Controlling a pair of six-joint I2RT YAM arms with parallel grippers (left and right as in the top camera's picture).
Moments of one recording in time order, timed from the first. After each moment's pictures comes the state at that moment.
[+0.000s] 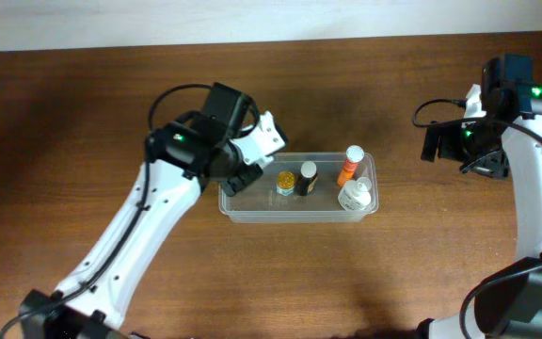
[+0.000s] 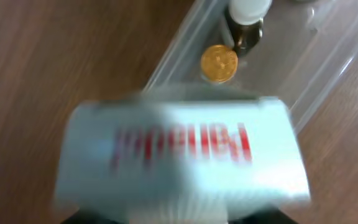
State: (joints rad) left arm -0.48 1.62 1.50 -1.02 0.06 0.58; right arm -0.21 1.68 1.61 -1.35 -0.05 0.11
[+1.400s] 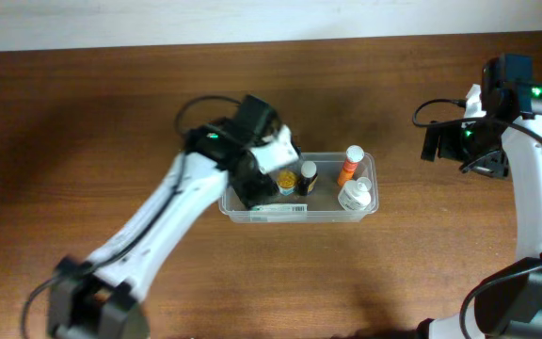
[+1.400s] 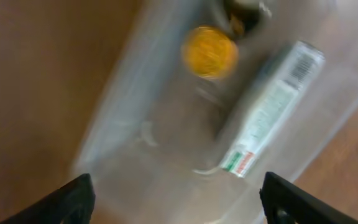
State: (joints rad) left arm -0.53 1.71 1.47 -0.98 0.00 0.54; right arm -0.20 1.68 1.61 -1.34 -0.05 0.10
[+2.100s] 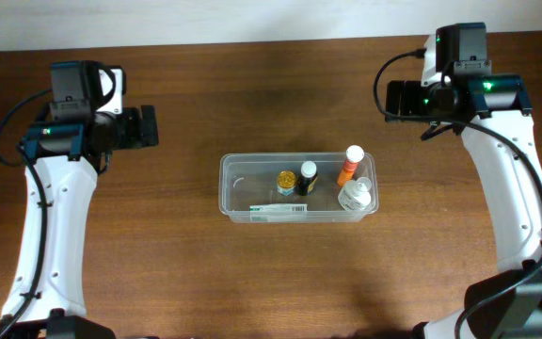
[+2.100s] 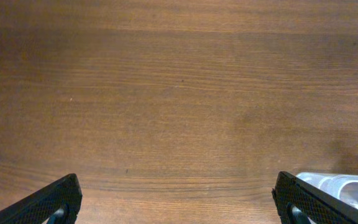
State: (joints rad) left arm 0.06 1.56 1.49 -0.87 -0.01 0.02; right arm 0.02 1.69 1.68 -1.02 0.04 0.07
